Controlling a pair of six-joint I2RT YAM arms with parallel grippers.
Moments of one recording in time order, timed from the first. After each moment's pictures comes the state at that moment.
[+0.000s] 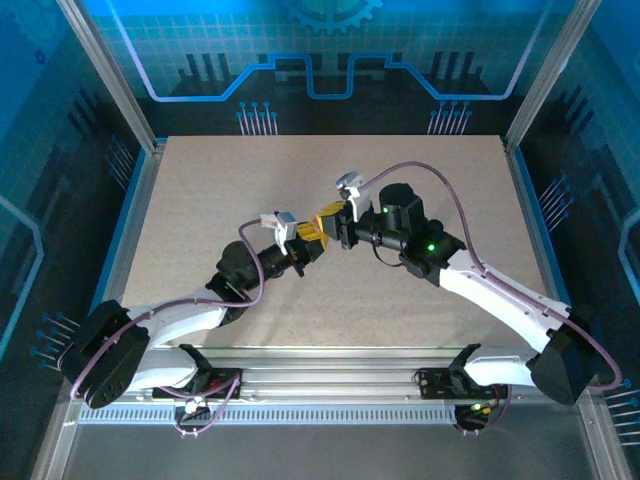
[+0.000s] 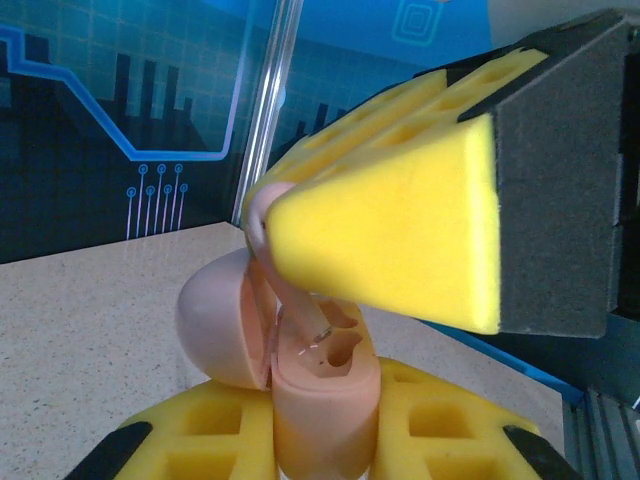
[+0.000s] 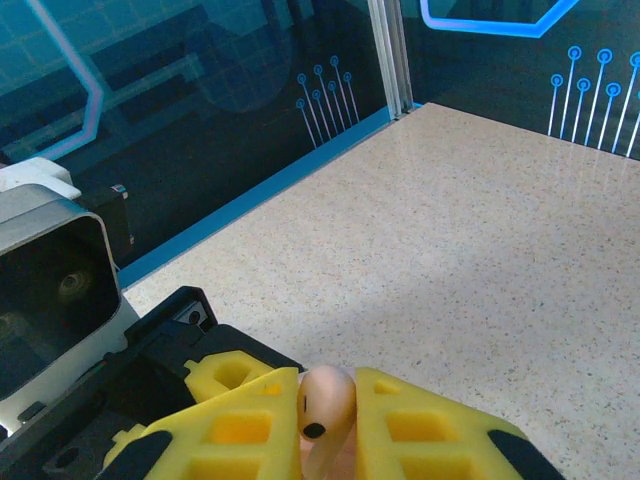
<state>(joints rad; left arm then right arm) -0.65 1.25 0.45 0.94 0.29 -0.30 0.71 1.26 1.03 -0.06 -0.29 0.19</state>
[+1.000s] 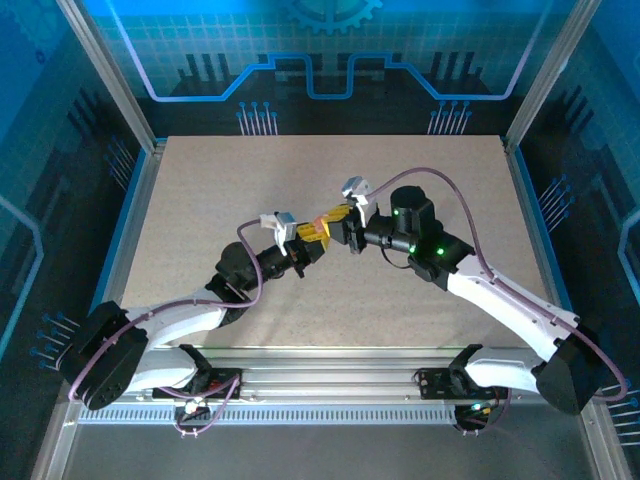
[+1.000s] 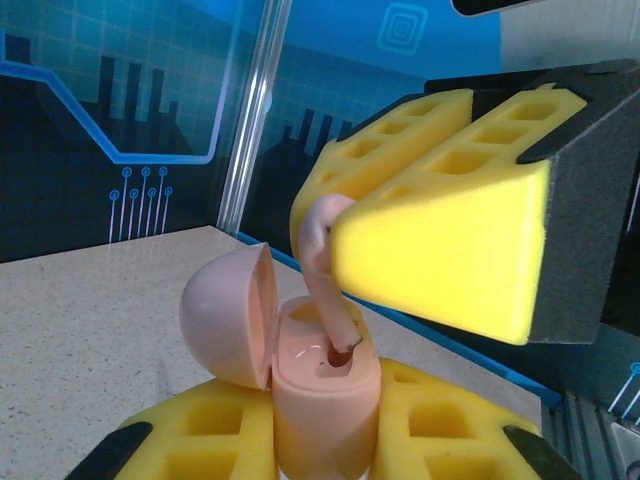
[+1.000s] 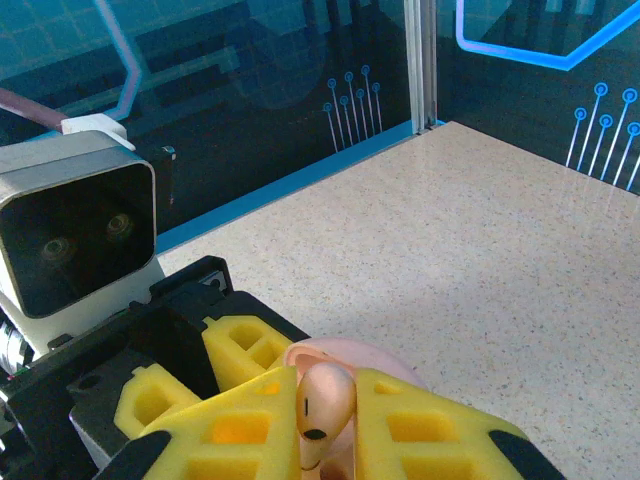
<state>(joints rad) -0.65 1.24 0.45 0.95 0.30 -0.33 0.66 1.20 0.98 -0.05 -0.39 0.07</state>
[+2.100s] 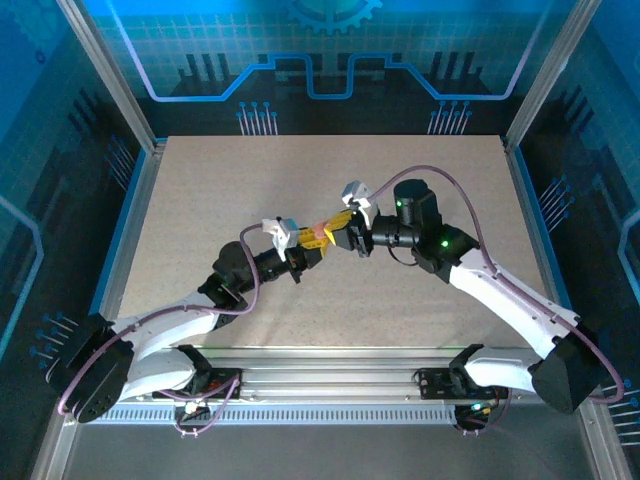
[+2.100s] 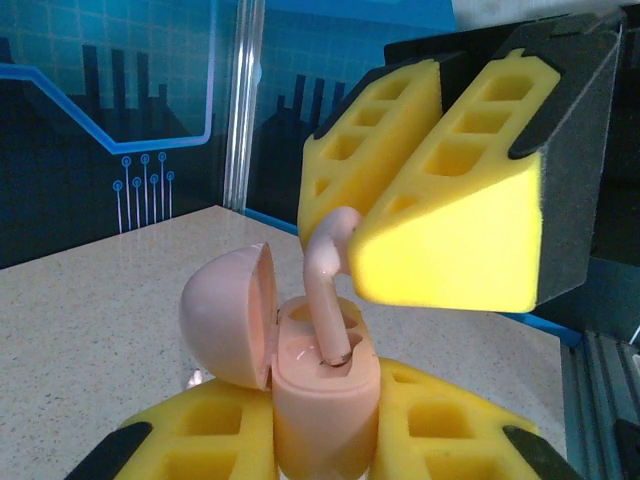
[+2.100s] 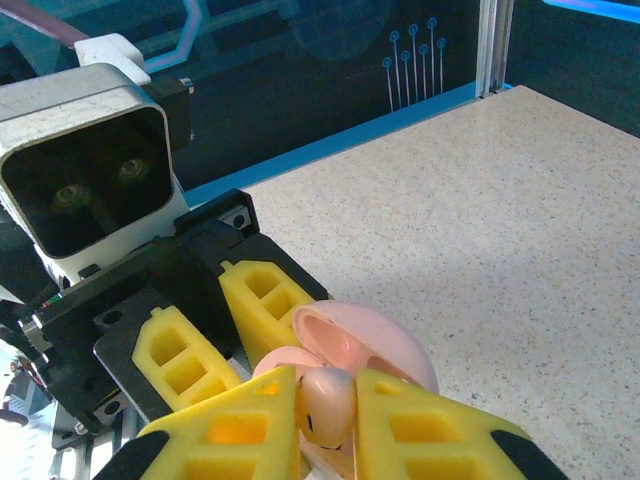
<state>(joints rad) -0.65 1.15 0.45 0.79 0.34 -0.18 0.61 1.22 1.02 -0.19 -0.58 -0.03</state>
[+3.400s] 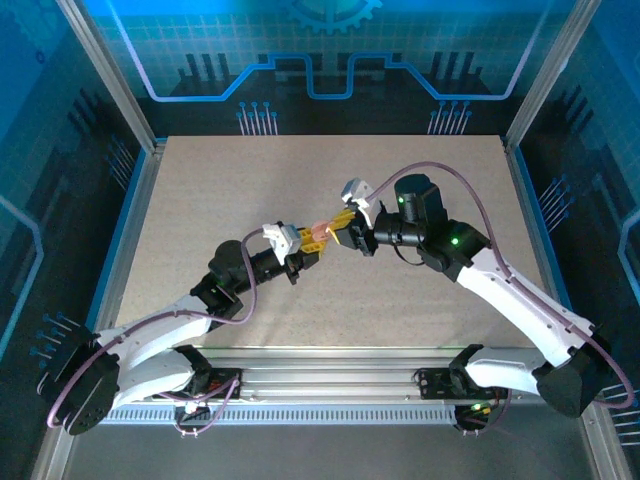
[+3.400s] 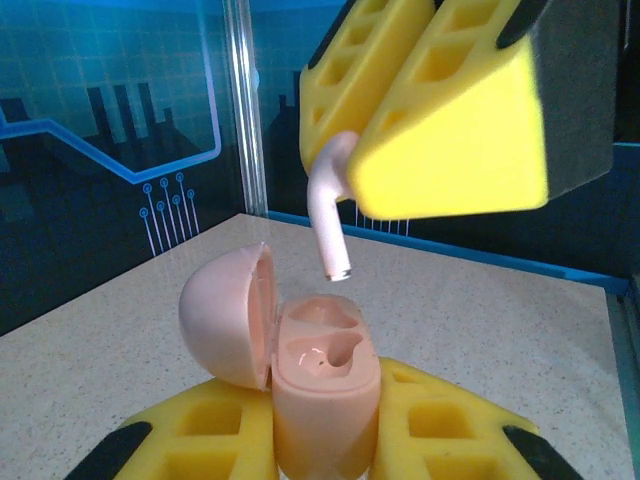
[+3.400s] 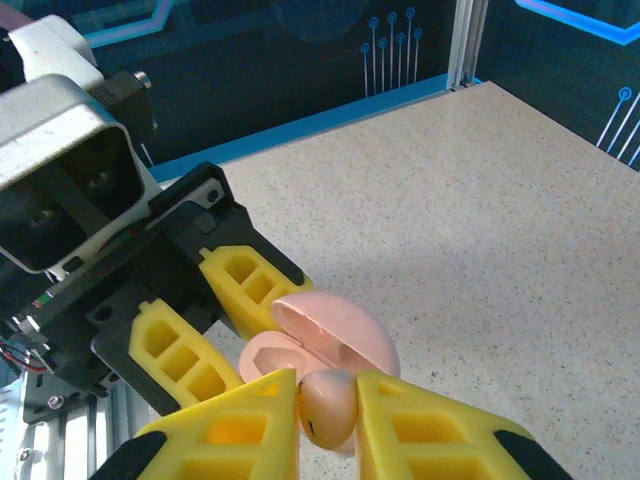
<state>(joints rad) -0.65 1.08 0.47 0.65 0.34 0.03 0.65 1.18 1.14 -0.39 -0.47 -0.13</state>
